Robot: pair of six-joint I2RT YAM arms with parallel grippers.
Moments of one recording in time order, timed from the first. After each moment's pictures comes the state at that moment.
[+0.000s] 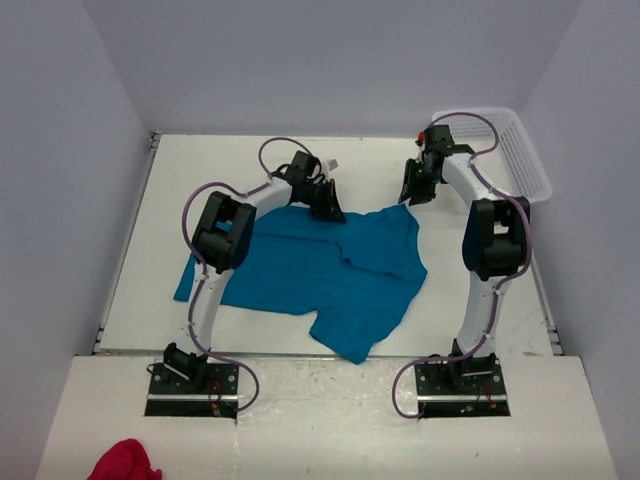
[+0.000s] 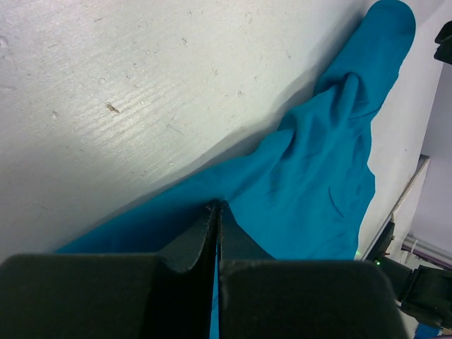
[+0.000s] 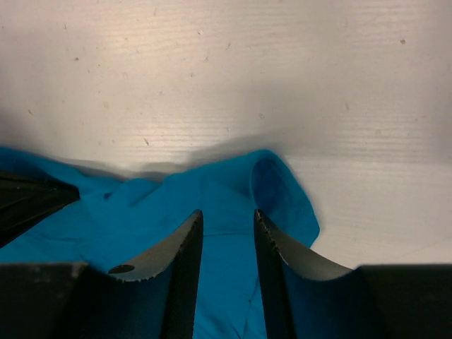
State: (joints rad) left arm -0.46 2.42 1.84 -0.35 0.63 -0.51; right arm 0.09 2.09 1.72 -0.77 -0.17 0.28
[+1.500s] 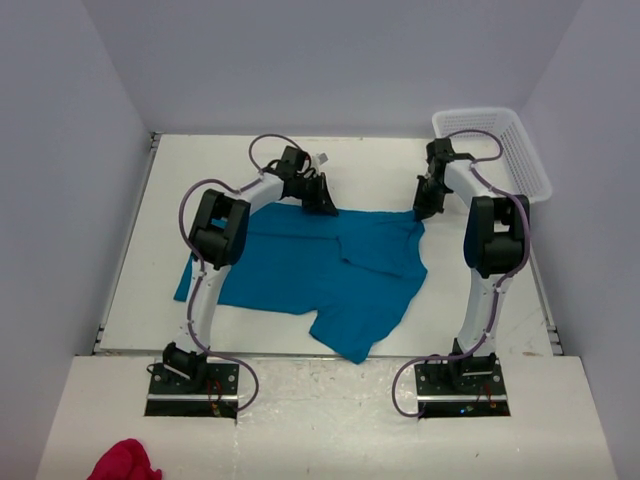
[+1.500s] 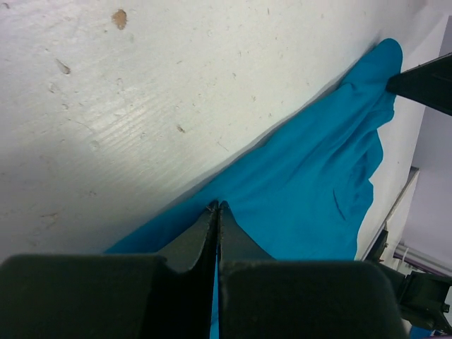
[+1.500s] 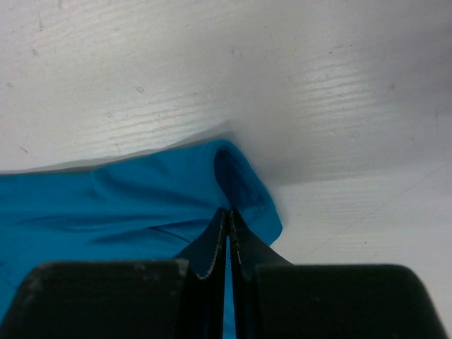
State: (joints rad) left arm -0.40 2.45 1.88 -0.36 0.66 -0.51; right arm 0.06 2.13 1.66 -0.82 -0.04 0.34
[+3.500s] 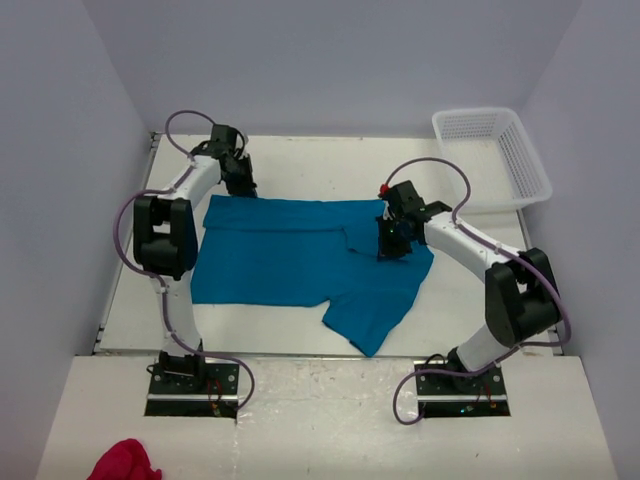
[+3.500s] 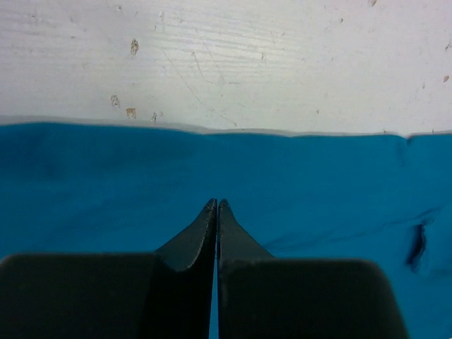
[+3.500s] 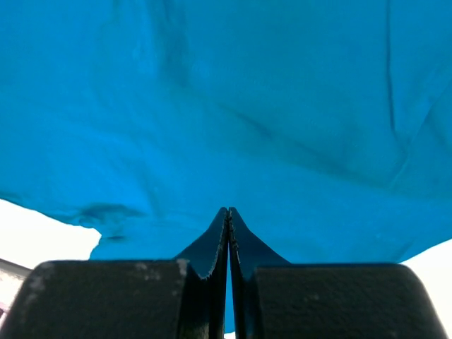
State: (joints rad) left arm -0.12 2.10 1.71 -0.65 0.19 -0.33; right arm 0.42 1.60 1.10 -0.63 -0.13 0.37
